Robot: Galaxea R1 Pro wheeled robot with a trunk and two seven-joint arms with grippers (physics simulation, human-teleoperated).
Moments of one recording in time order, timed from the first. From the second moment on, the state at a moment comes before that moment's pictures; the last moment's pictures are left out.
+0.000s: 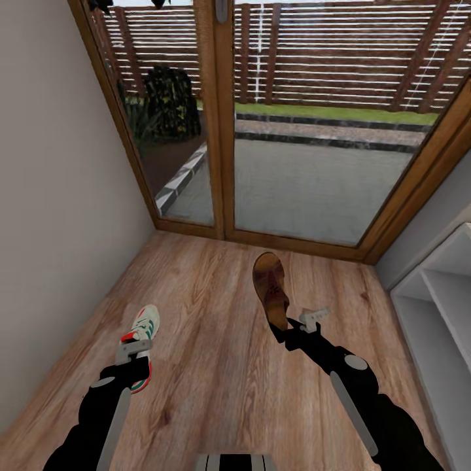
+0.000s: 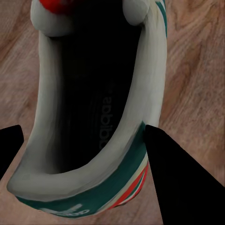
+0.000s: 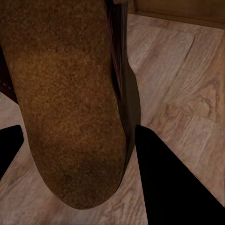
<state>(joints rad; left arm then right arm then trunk) -0.23 -0.08 0.11 -1.48 0.07 0.69 0.26 -0.35 -0.11 0.20 -1.43 -0.19 0.39 0.20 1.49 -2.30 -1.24</state>
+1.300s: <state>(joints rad) -0.23 -0.08 0.11 -1.48 0.07 0.69 0.26 -0.35 -0.11 0.20 -1.42 -0.19 0.39 0.19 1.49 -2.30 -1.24</state>
